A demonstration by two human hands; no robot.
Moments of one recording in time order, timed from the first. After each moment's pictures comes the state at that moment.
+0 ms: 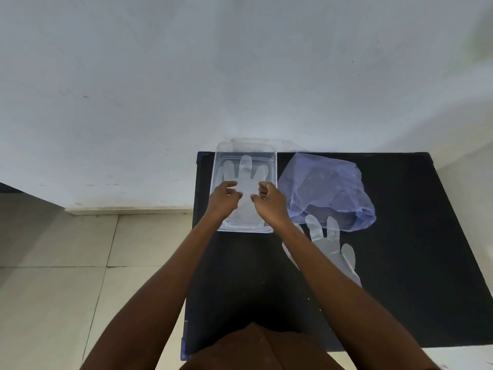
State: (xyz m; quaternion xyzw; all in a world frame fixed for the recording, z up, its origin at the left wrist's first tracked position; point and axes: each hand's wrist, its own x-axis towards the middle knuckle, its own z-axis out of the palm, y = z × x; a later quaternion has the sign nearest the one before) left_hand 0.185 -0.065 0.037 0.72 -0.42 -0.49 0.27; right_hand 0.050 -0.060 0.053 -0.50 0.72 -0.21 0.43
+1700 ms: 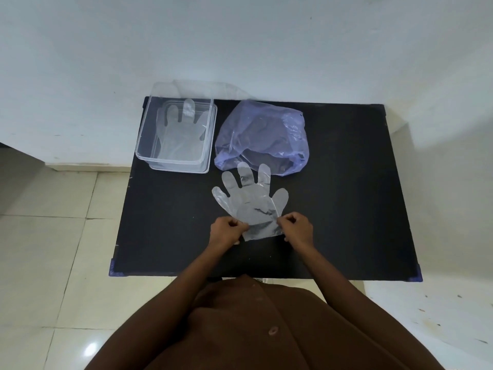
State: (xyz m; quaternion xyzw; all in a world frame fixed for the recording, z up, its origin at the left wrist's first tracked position) left_hand -0.041 0.151 -0.028 0.75 -0.35 -0.53 0.19; right_hand -0.244 0.134 -0.016 -0.39 0.78 -0.18 0.46
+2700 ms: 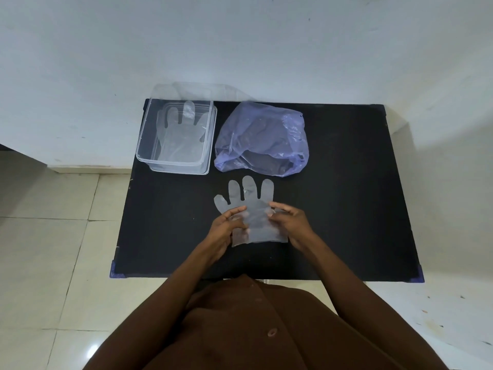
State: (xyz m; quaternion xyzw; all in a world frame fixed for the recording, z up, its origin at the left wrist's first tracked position) left_hand -0.036 0.148 -0.006 0.56 -0.13 -0.73 0.37; right_hand -0.235 0.114 0.001 -0.26 0.62 -0.29 0.68
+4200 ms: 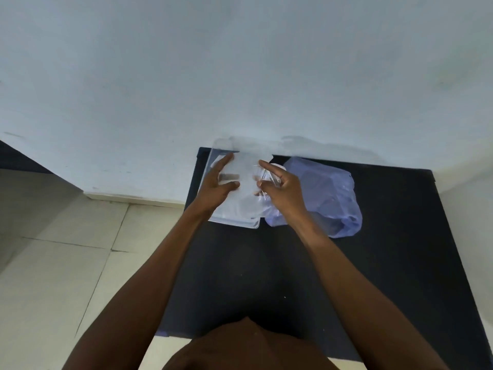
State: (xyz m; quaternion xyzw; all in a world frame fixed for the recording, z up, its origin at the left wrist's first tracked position) left_hand 0.145 -0.017 0.111 0.60 -0.46 -0.48 0.44; right_hand -0.042 -0.041 0.113 -0.51 0.54 -0.38 0.55
